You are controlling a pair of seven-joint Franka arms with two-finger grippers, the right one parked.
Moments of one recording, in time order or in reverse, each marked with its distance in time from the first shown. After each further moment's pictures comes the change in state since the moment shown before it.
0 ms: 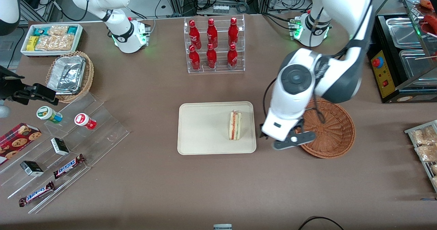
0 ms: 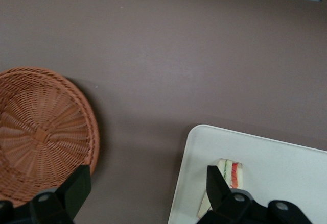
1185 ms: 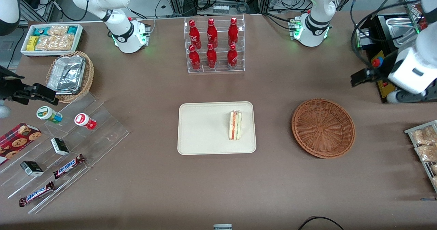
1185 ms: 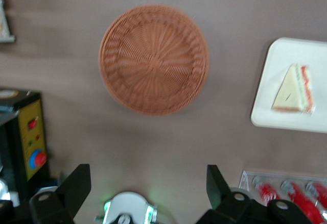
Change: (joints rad) arm 0.379 -0.350 -0.001 -0.010 -0.203 -0.569 0.532
